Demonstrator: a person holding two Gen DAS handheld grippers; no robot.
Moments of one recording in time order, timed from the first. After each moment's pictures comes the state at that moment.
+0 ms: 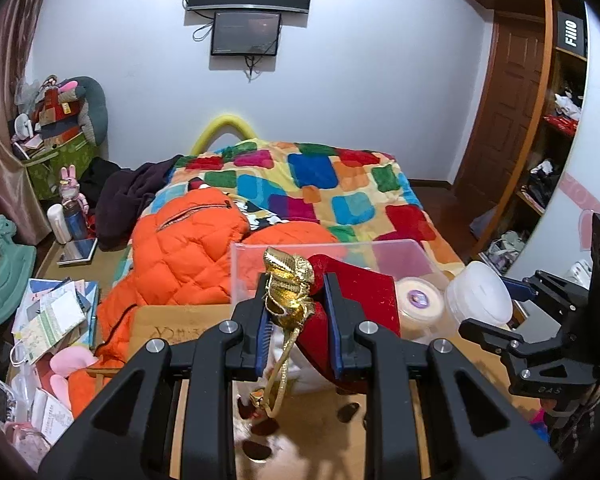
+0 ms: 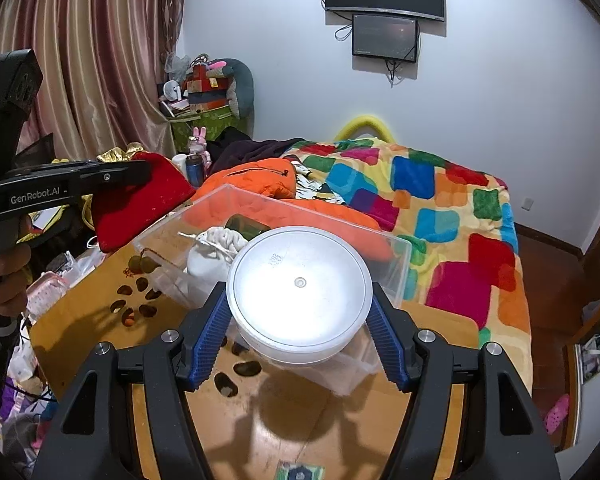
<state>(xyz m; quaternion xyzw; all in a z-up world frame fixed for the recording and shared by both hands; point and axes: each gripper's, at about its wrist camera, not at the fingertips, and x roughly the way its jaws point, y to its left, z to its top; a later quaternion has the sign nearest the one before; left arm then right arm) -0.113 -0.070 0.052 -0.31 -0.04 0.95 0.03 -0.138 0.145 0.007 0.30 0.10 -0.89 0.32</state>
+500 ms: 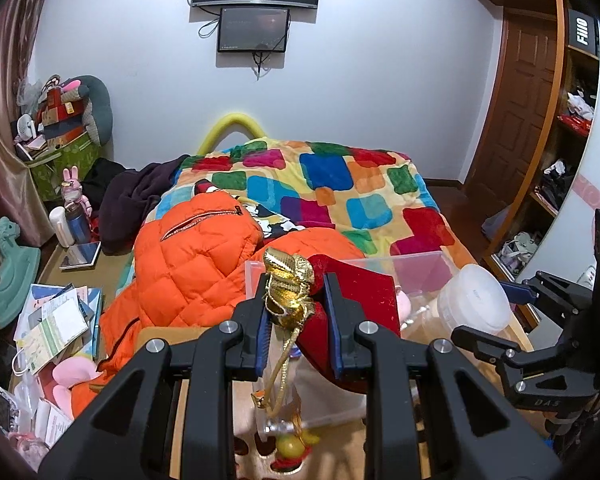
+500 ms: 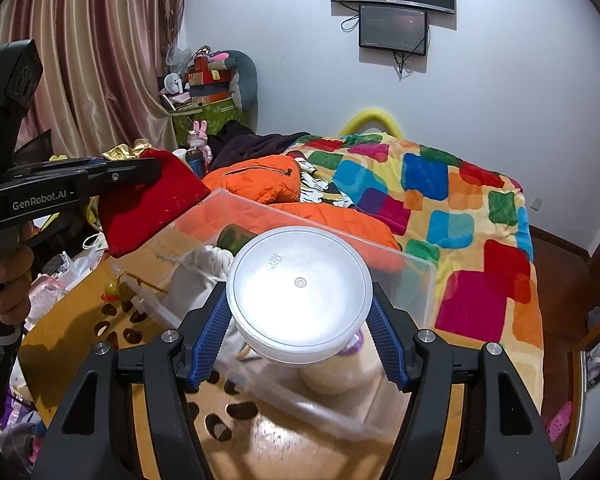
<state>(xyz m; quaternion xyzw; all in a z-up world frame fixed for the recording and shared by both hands) -0.153 -0.084 0.039 -0.32 -0.04 0.95 0.02 -0.176 0.112 -0.003 0.31 0.11 -0.88 0.33</state>
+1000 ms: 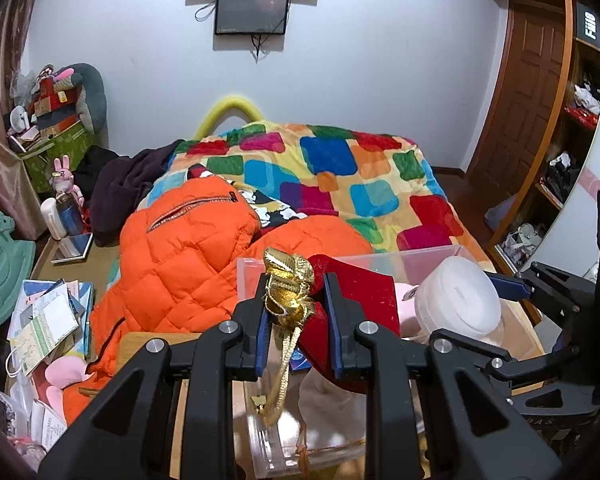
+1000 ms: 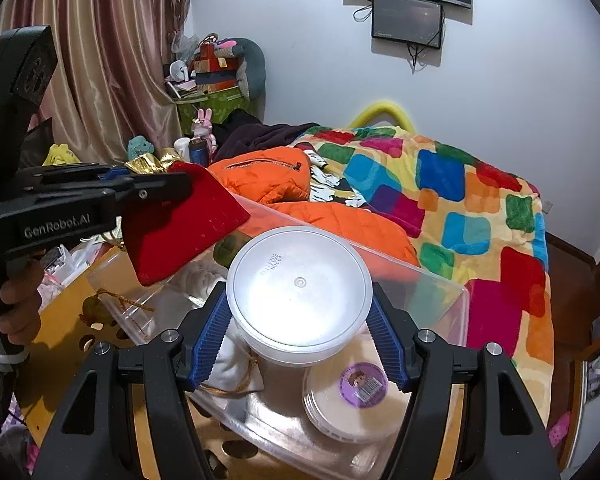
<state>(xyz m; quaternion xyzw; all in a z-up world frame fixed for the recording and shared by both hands) -0.191 -0.084 0.013 -0.34 -0.04 0.94 0.03 -0.203 0.082 -0.020 0.33 0.13 -0.87 0.34</state>
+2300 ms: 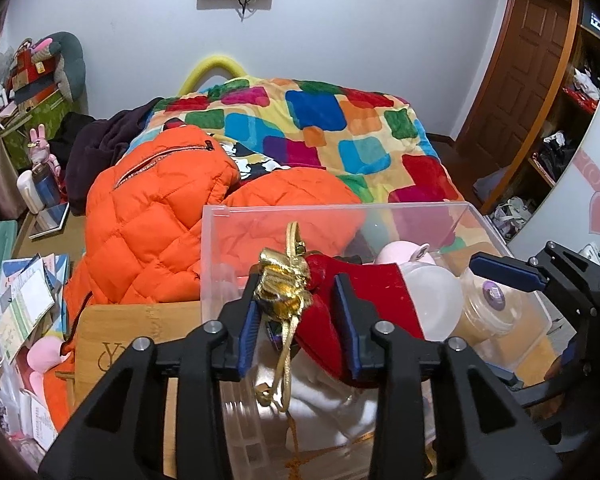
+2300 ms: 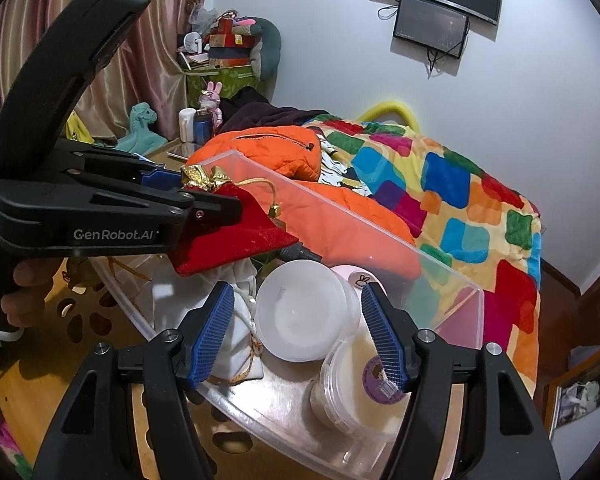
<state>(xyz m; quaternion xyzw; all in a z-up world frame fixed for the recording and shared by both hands) -0.209 -0.081 -0.025 -0.41 -0.05 0.91 0.06 -0.182 0.063 -0.036 0.32 0.20 -0.86 0.34</state>
